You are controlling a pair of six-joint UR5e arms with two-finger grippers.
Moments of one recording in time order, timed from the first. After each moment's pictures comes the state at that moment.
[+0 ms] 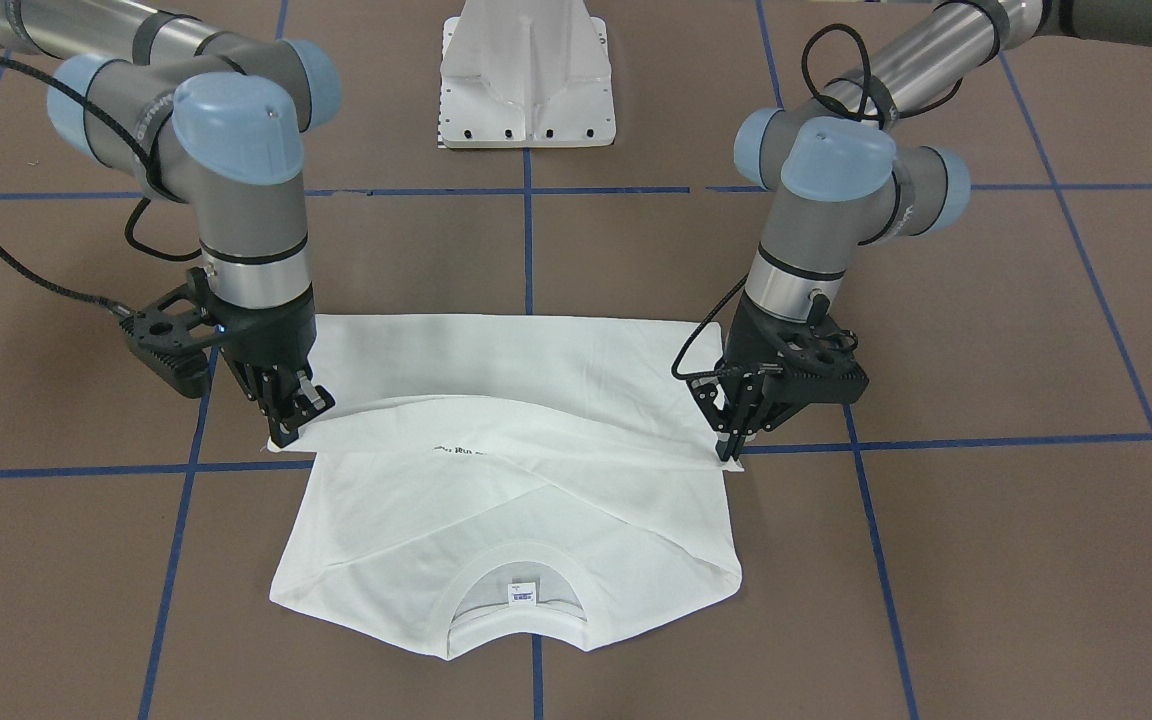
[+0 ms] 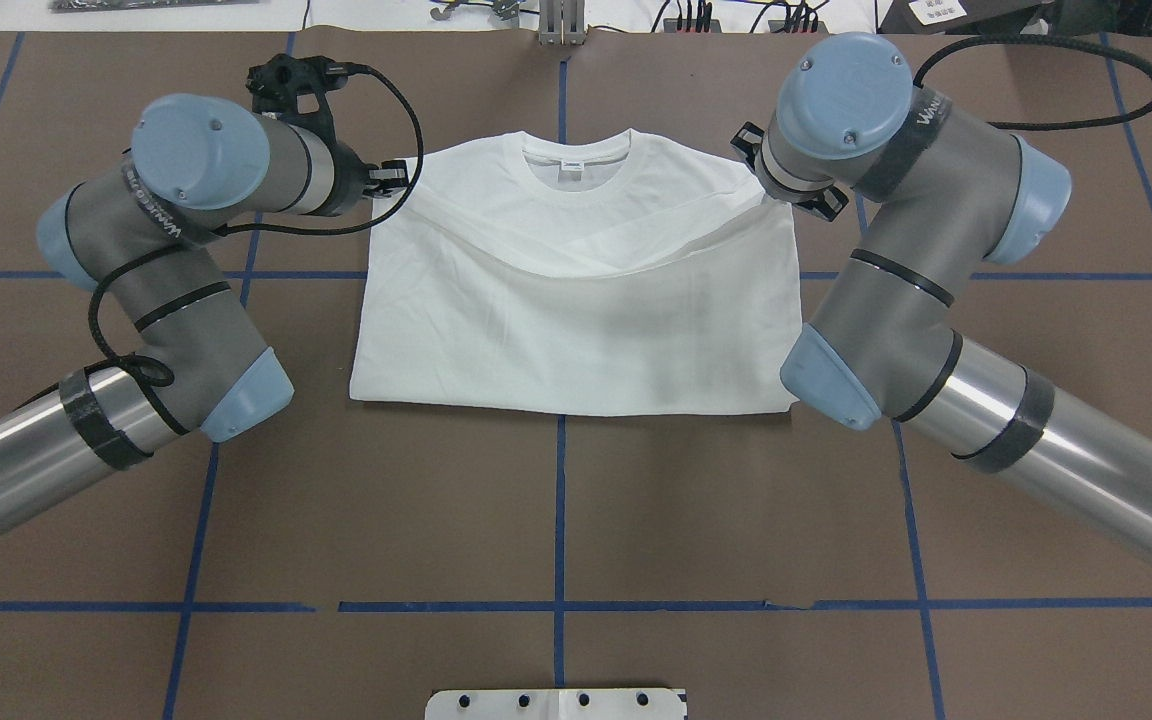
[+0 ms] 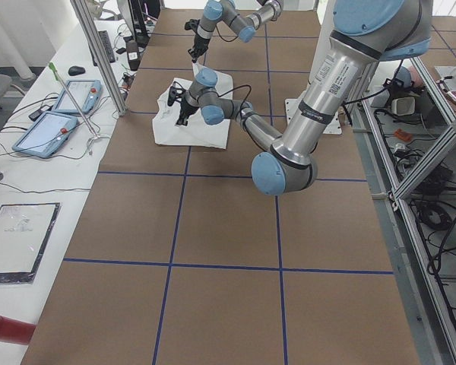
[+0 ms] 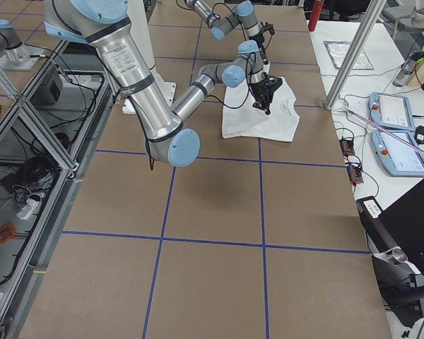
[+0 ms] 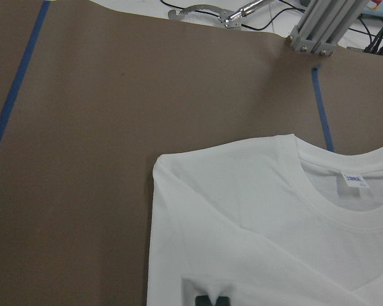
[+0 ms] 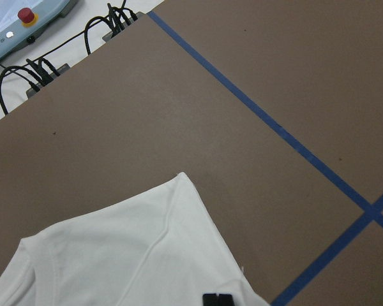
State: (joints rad) left arm -0.76 -2.18 -1.47 -2.12 -1.69 -1.20; right arm 0.77 -0.94 1.62 -1.54 1.64 1.72
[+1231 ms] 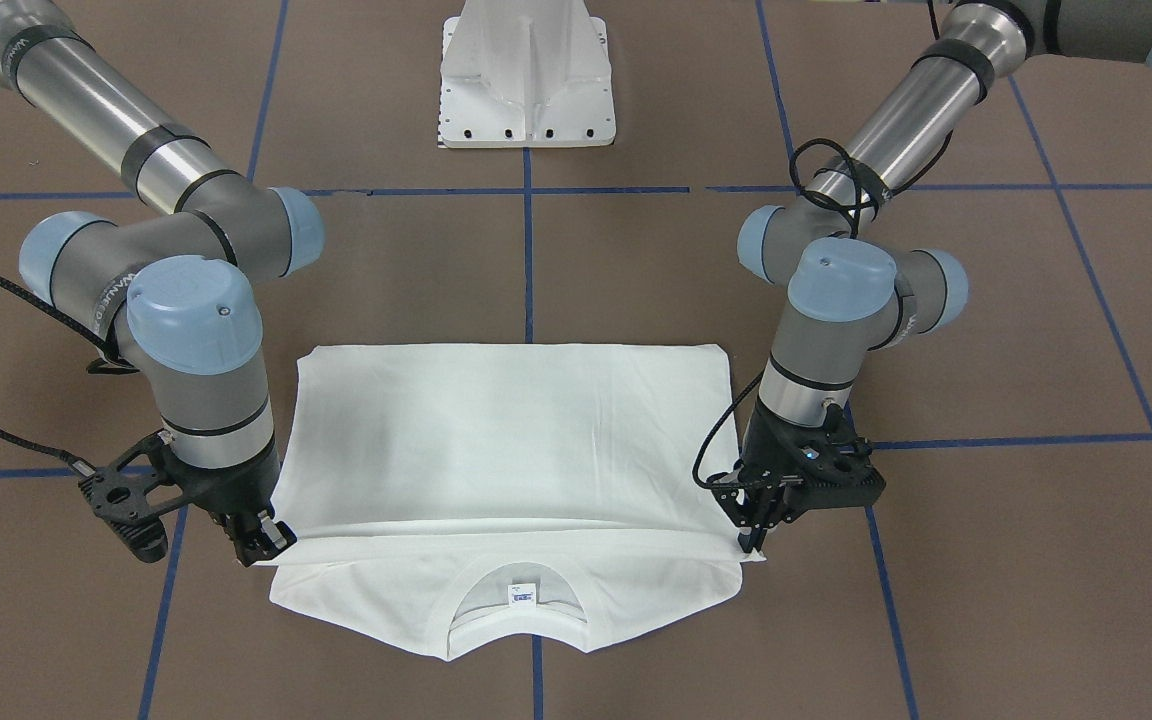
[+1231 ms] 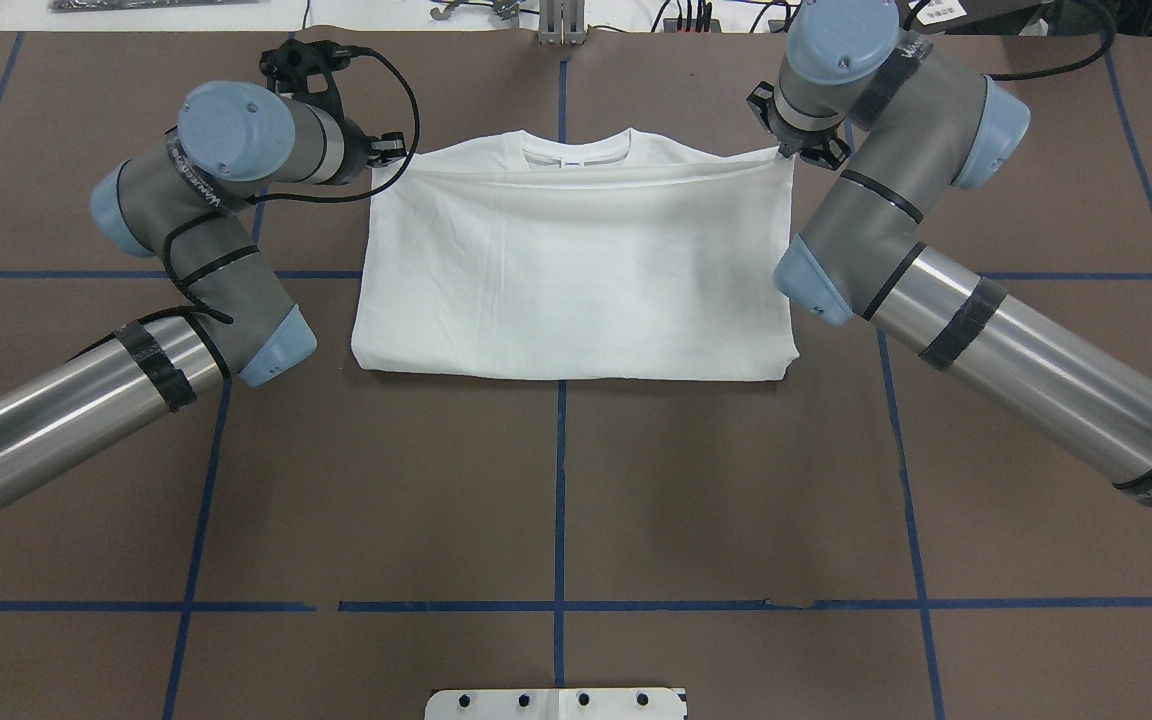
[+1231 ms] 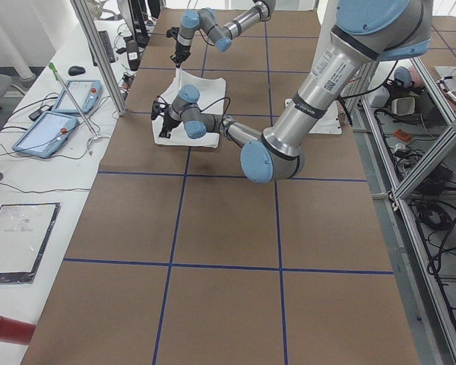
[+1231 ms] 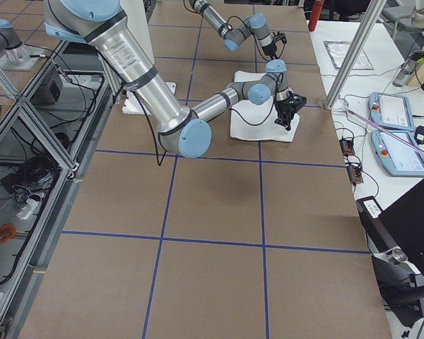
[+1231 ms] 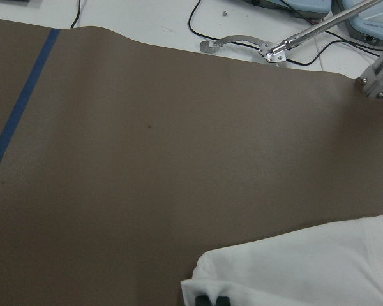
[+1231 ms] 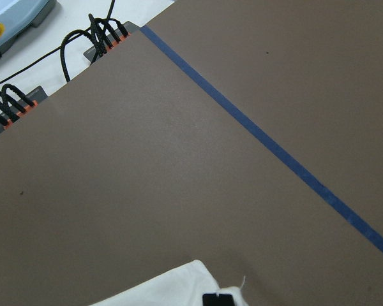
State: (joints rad) left arm -0.79 -2.27 -1.18 -2.31 -1.66 -1.20; right arm 0.86 -0.84 1.30 -1.37 1.72 1.67
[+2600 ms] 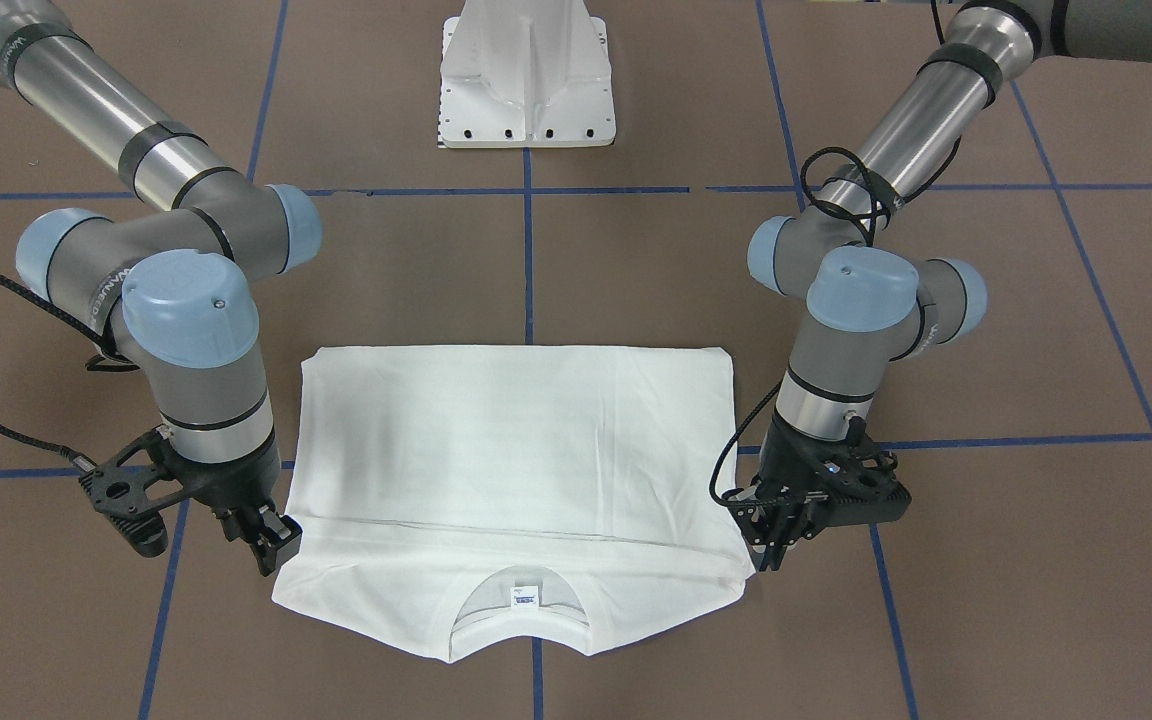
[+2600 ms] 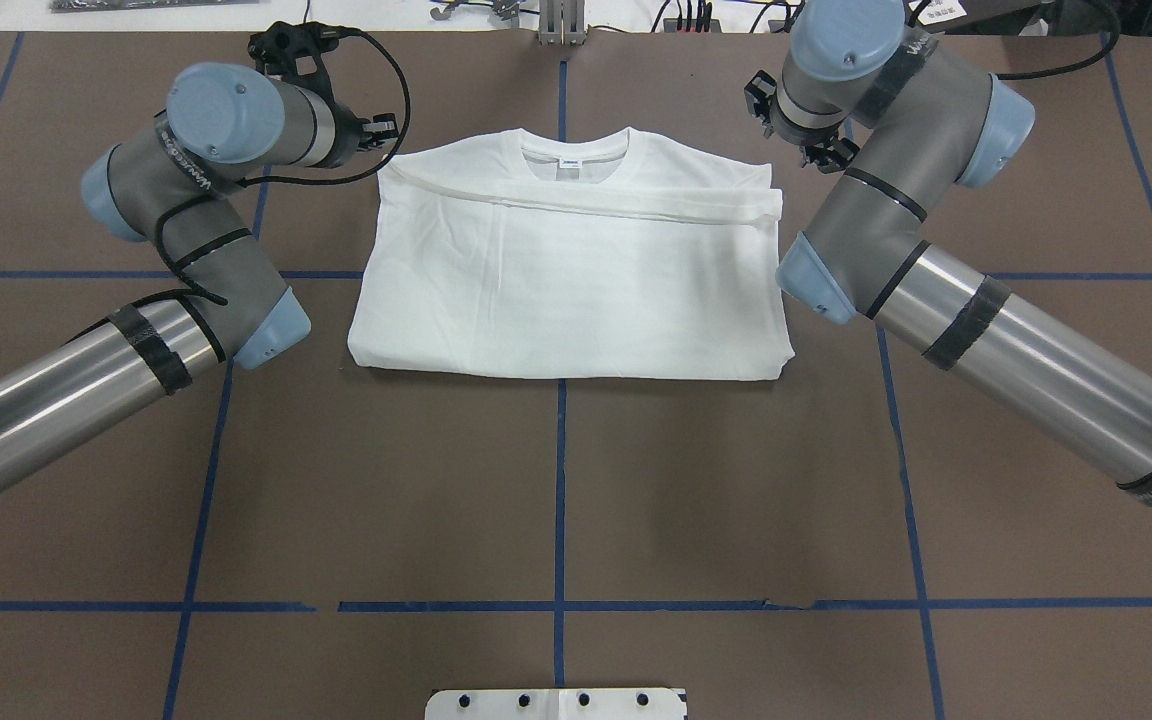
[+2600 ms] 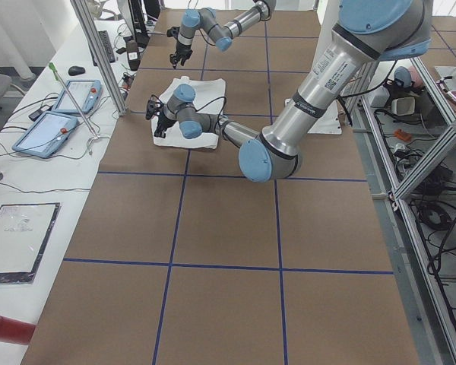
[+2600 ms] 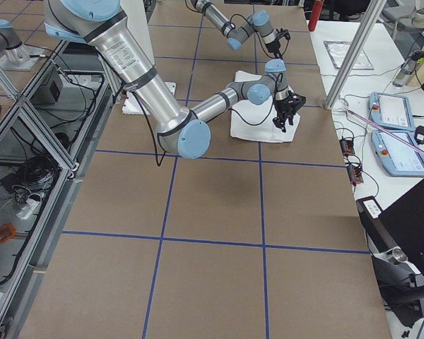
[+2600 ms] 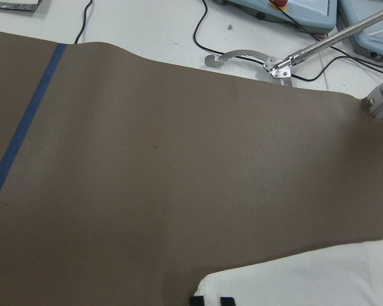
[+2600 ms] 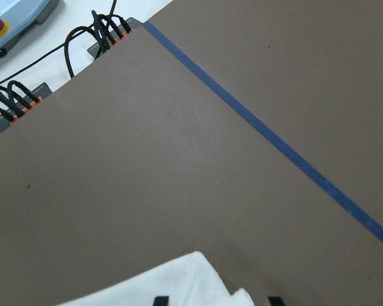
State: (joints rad) left arm -0.83 -2.28 -1.17 -2.33 -1.67 -1.21; right arm 0.84 -0.88 1.36 -1.36 1.73 1.69
